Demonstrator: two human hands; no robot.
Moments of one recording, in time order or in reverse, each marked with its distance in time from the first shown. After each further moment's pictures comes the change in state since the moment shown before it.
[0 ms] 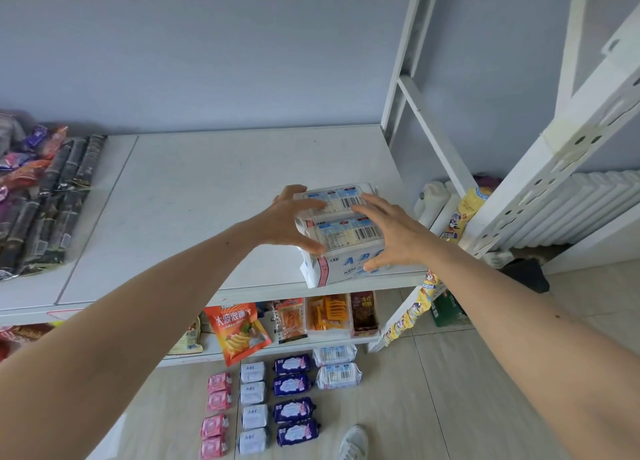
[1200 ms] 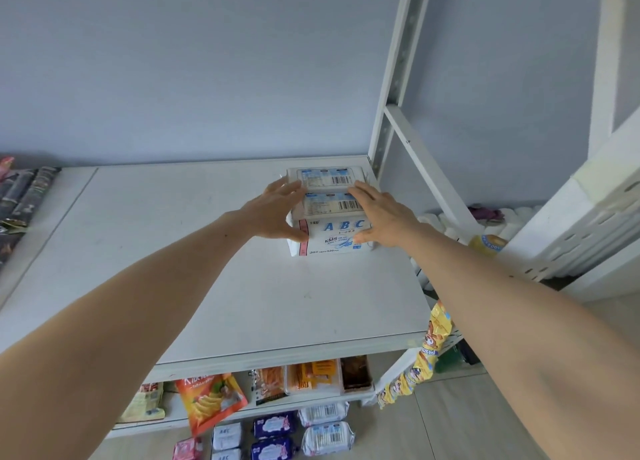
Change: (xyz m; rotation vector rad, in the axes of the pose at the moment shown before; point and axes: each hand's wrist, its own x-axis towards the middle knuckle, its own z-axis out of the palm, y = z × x) left_hand 0.115 -0.001 -0.032 0.472 0.047 0.068; right_hand 0.110 0.063 -0.034 -0.195 0.091 0.132
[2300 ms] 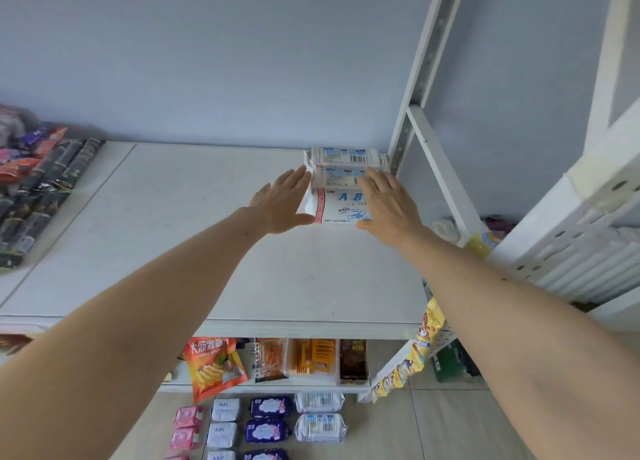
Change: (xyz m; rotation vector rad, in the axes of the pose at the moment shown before) left_hand -0.036 0.019 0.009 0.112 0.136 -0.162; right_hand -0.019 -0.020 -0.003 -0.171 0.225 -0.086
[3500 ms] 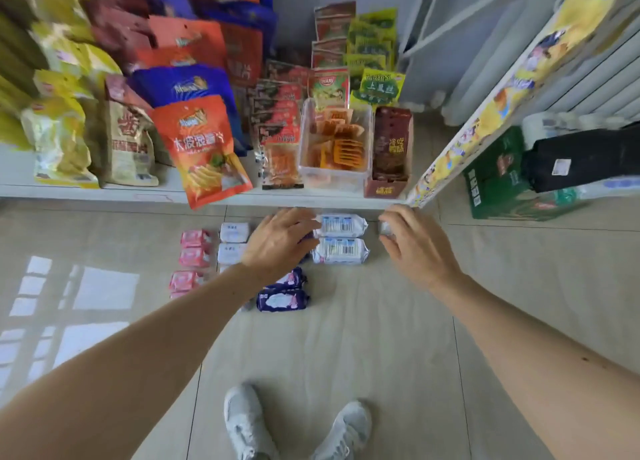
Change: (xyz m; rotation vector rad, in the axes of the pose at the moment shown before) left_hand -0.289 0.058 0.454 -0.350 0.005 0.101; right_hand -0.353 -0.097 0.382 0.268 0.010 -0.102
